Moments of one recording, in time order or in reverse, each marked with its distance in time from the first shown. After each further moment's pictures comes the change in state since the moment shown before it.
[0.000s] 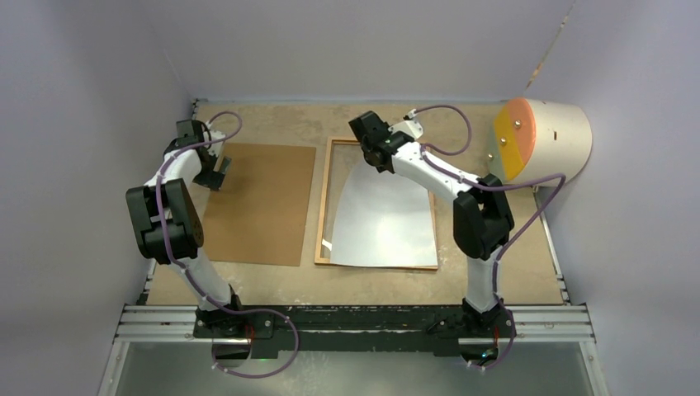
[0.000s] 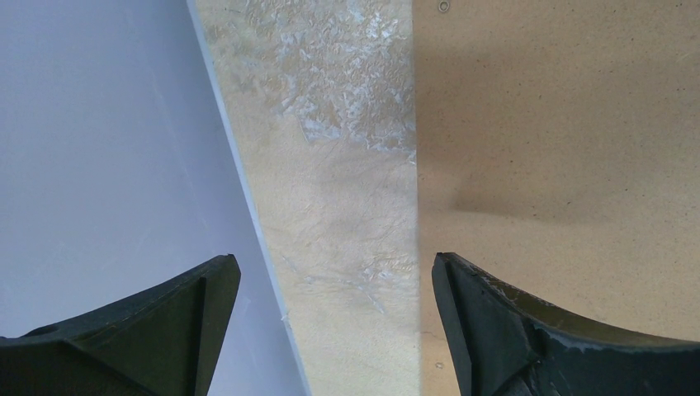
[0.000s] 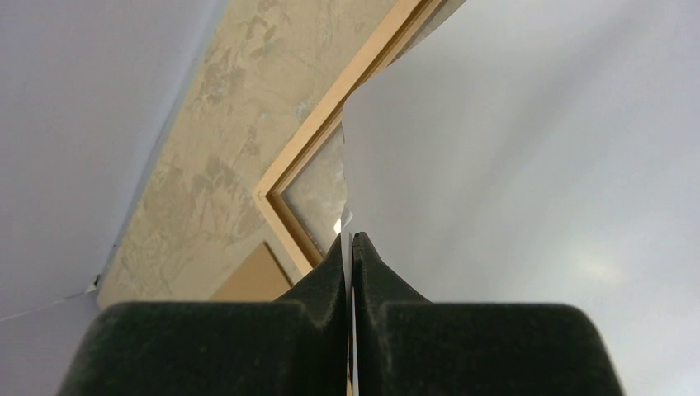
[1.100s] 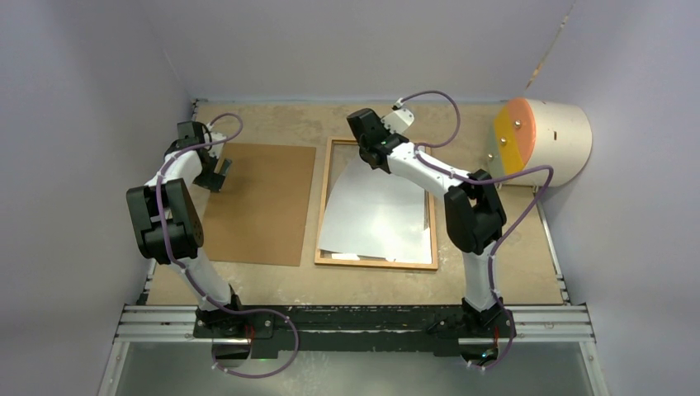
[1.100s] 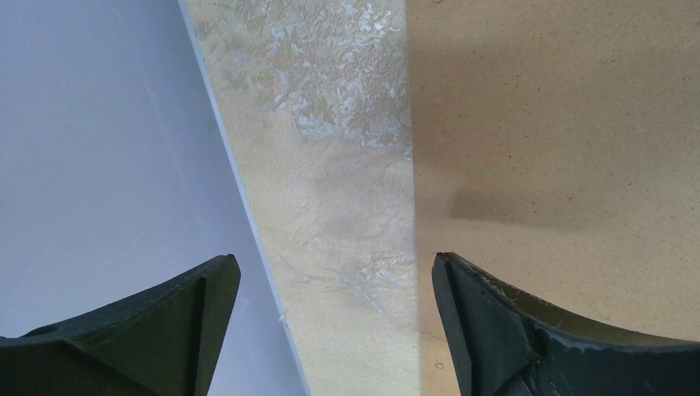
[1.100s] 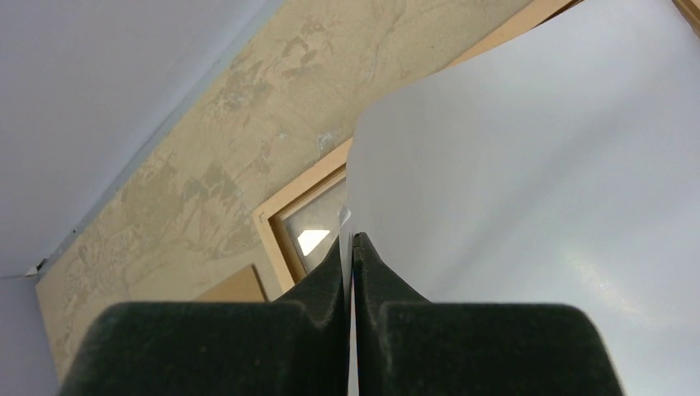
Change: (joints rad) left arm 0.000 0.000 -0.015 0.010 0.000 0.011; right arm -0.013 0.074 0.011 0.211 0.042 -0.298
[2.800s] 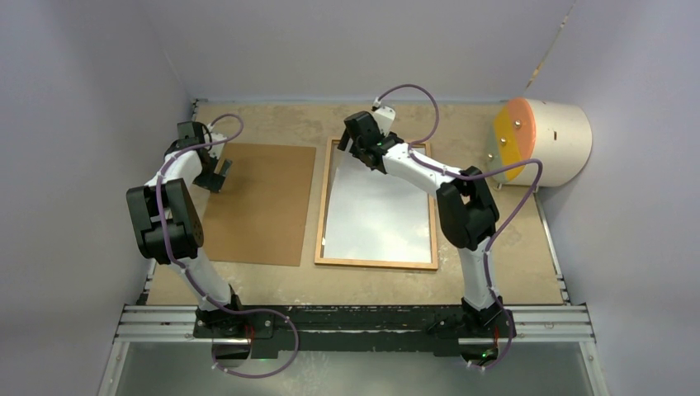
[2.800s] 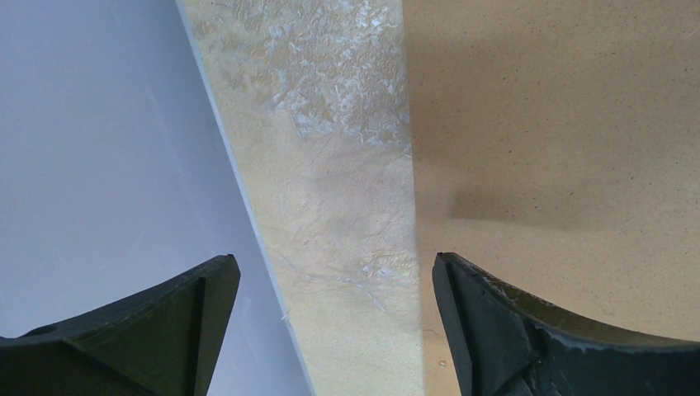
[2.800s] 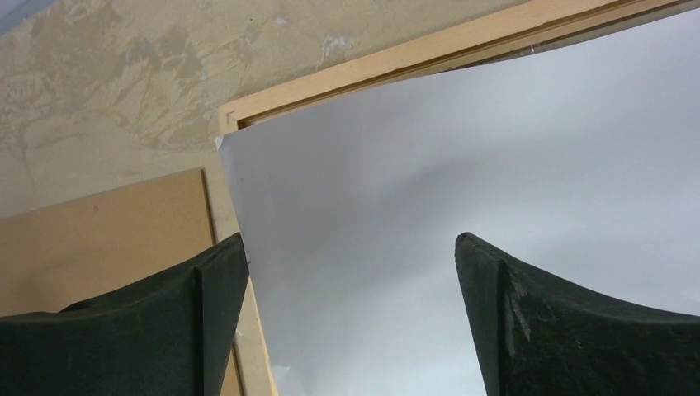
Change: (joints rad) left arm 0.000 0.000 0.000 -0.006 0.001 0.016; right arm 0.000 0.060 0.018 0.031 -0.229 -0.320
